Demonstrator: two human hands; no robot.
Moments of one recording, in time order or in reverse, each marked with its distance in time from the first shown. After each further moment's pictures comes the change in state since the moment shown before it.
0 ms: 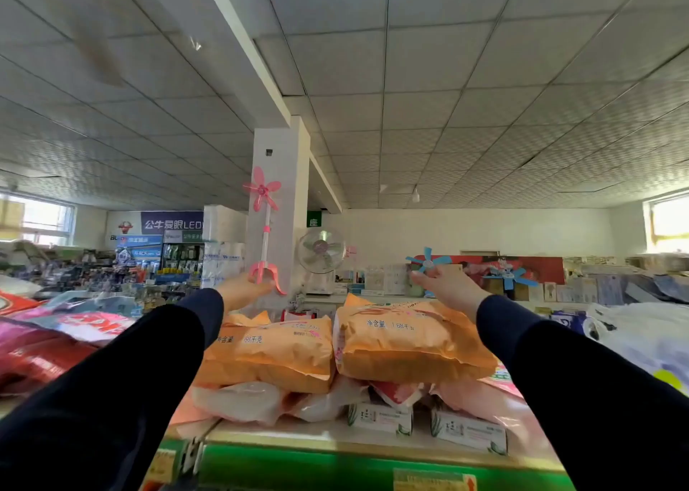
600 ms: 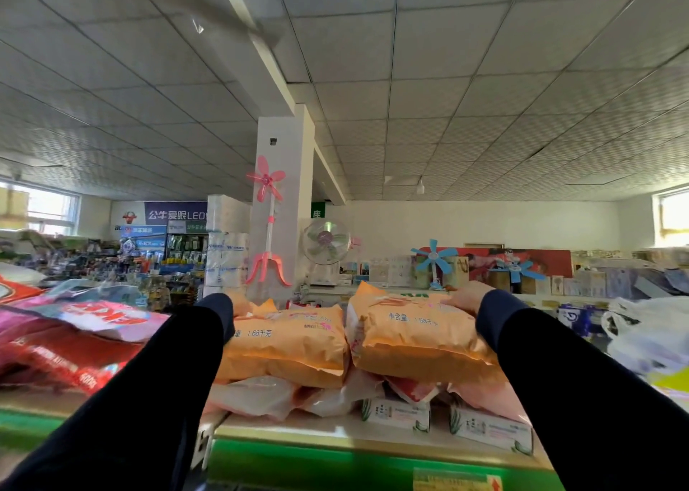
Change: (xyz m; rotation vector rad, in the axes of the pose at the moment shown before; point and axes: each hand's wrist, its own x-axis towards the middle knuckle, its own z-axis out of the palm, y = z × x) left_hand 0.043 -0.062 0.018 0.066 -0.053 -0.243; right_hand 0.021 0.017 0.017 -0.336 -0.180 0.258
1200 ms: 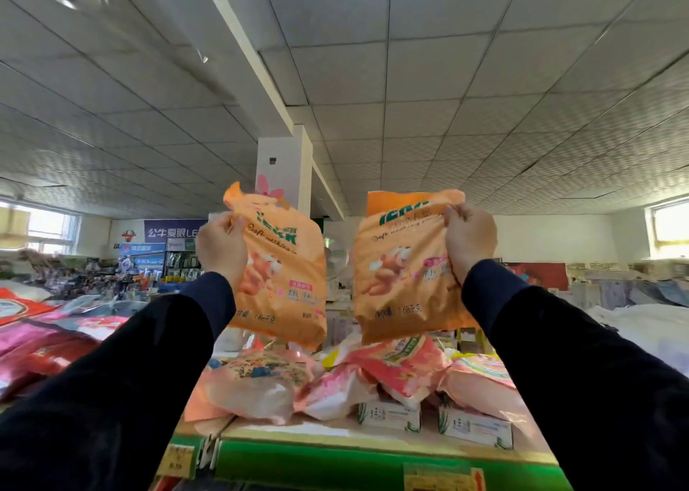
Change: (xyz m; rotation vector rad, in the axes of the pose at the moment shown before) left_hand -0.063 0.051 -0.065 -0.626 0.898 0.516; right_hand -0.034 -0.036 -0.067 0.853 0.895 -0.296
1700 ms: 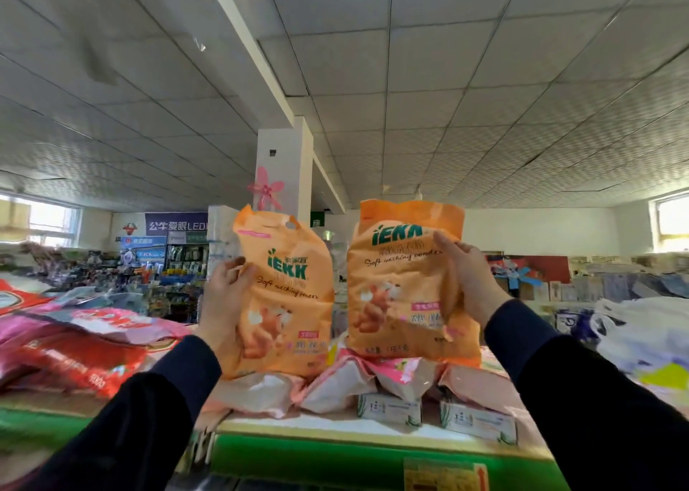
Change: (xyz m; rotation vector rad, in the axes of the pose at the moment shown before) left_hand -0.079 -0.041 -0.008 -0.510 -0.285 -0.304; right_hand -0.032 0.056 -0.002 0.480 -0.426 0.469
